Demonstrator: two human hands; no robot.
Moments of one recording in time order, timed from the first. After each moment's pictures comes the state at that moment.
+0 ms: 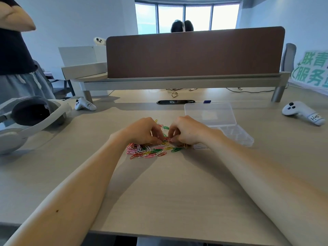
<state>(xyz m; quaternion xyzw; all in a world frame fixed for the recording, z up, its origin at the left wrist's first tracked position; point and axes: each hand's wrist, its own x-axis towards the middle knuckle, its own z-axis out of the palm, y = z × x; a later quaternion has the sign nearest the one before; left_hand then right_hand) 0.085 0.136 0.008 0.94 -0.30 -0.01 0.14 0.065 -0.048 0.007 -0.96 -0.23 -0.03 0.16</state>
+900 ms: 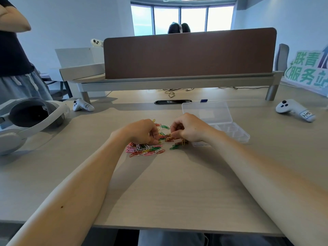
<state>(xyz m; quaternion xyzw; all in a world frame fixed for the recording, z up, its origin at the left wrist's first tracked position) 0.086 0.134 0.005 0.96 -0.26 -0.06 0.11 0.053 -0.061 0.003 -0.93 -0.20 -0.04 0.29</state>
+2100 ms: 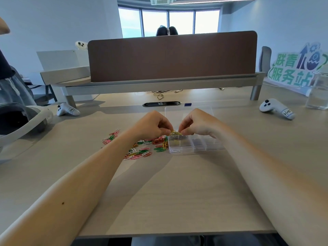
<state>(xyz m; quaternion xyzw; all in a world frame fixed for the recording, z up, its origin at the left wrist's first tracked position) 0.083 0.072 0.012 0.91 -0.34 0.03 0.24 0.043 -0.115 0.019 -0.93 -0.08 0.00 0.35</state>
